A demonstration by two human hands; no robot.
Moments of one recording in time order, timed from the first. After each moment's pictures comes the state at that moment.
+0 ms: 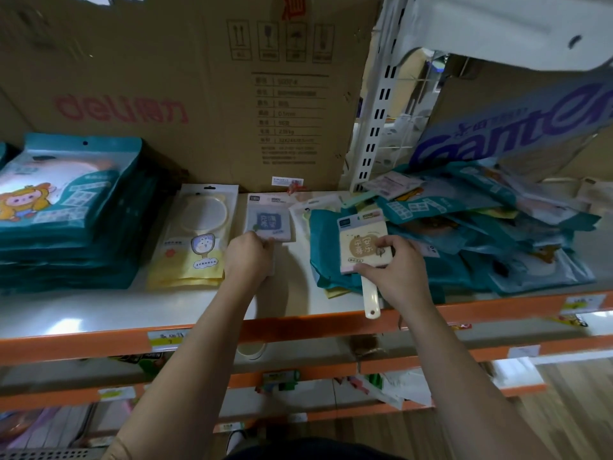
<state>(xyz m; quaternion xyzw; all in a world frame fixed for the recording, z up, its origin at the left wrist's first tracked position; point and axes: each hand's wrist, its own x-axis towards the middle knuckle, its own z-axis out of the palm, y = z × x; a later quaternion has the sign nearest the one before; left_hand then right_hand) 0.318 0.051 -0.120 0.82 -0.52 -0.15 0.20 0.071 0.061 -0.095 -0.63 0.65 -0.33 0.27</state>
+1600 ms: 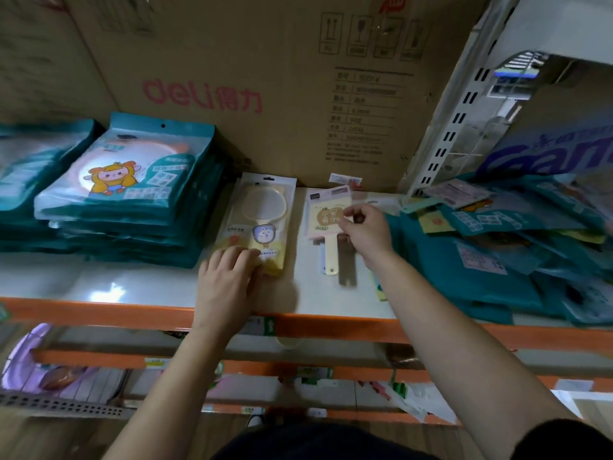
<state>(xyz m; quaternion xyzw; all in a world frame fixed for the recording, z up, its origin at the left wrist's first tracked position) 0.412 0.171 -0.131 0.75 -0.63 0.06 0.21 0.222 -0.001 -0.105 -0.55 0.58 -0.38 0.46</state>
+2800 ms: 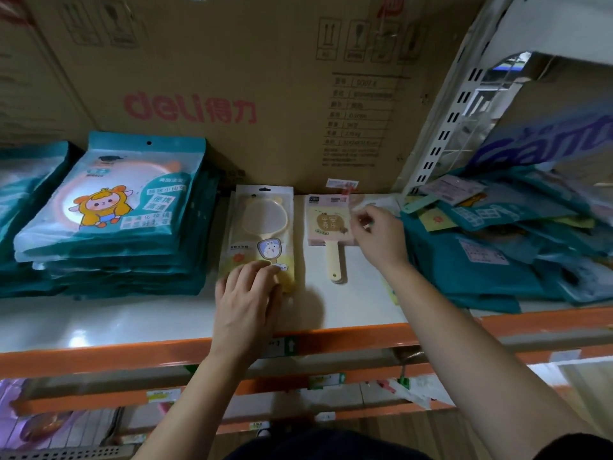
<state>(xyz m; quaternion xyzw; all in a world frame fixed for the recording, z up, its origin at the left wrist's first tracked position) 0.420 0.166 -0.131 0.69 -0.67 0.02 0.27 0.218 0.003 -0.104 -0.70 0.60 -0.34 0.19</state>
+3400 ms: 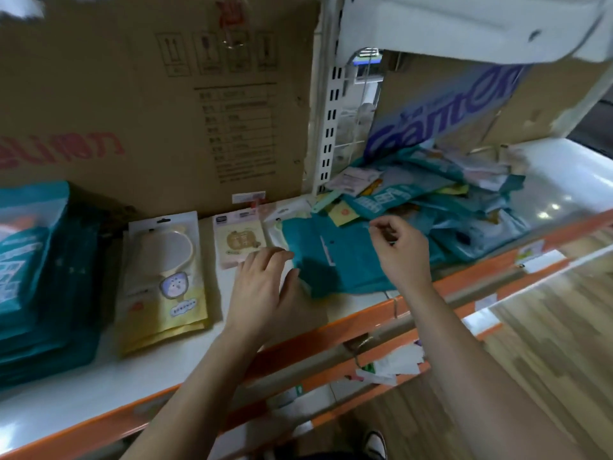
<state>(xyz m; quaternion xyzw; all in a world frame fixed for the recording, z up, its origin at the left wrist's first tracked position) 0.304 0.085 -0.106 0.57 -0.78 -0.10 0.25 0.064 0.055 -0.090 -0.59 0.64 -0.46 0.17</state>
